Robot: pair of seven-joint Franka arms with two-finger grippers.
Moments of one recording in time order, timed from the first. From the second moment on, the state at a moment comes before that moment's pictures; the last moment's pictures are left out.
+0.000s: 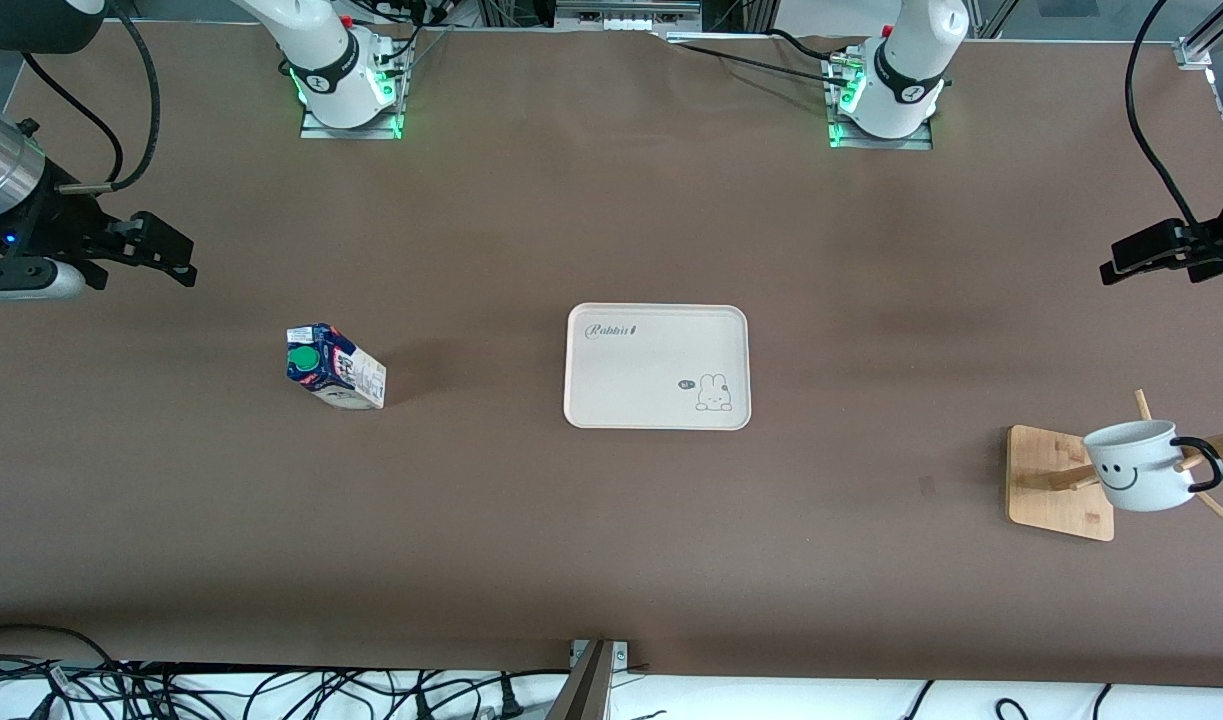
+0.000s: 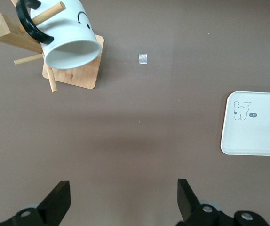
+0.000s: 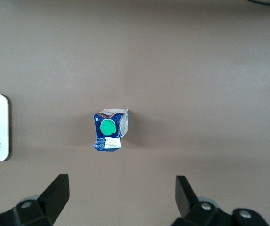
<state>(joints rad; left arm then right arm) -0.12 0.17 0.22 -1.37 -0.08 1.45 0.03 0.23 0.07 -0.15 -1.55 0.01 1.67 0.04</state>
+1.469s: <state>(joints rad) -0.12 0.17 0.21 -1.37 -0.08 1.45 0.09 0.32 0.35 -0.14 -1.62 0.01 1.85 0.08</state>
